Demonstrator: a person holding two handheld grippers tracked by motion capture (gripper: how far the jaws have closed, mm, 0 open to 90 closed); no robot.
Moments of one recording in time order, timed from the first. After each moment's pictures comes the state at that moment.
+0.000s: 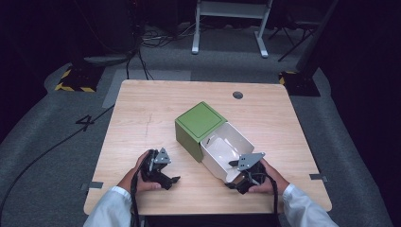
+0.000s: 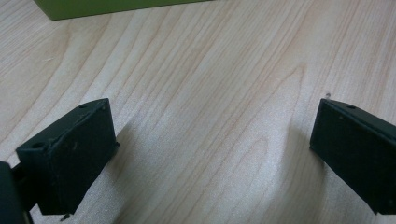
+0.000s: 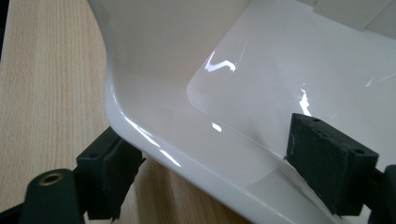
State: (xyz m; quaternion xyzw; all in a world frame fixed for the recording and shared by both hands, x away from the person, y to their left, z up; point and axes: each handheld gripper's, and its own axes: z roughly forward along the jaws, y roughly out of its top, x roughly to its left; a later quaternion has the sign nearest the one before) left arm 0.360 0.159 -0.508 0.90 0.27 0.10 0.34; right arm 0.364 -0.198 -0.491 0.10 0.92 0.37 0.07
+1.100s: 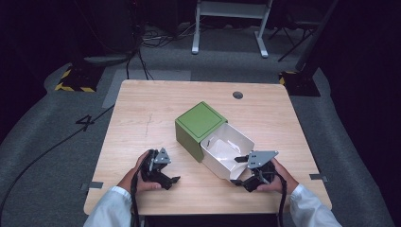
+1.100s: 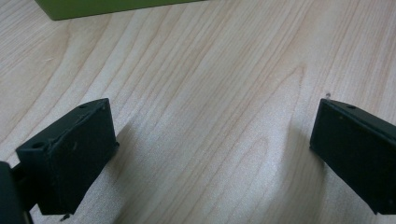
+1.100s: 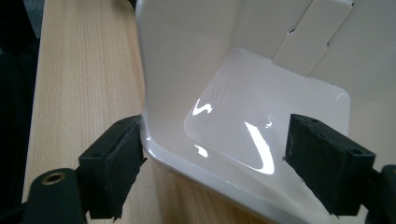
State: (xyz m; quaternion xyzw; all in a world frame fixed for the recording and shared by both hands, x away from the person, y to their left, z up) left arm 0.360 0.159 -0.508 0.90 0.27 0.10 0.34; right arm 0.356 -0.218 -0.462 0.10 0.90 0.41 0.09
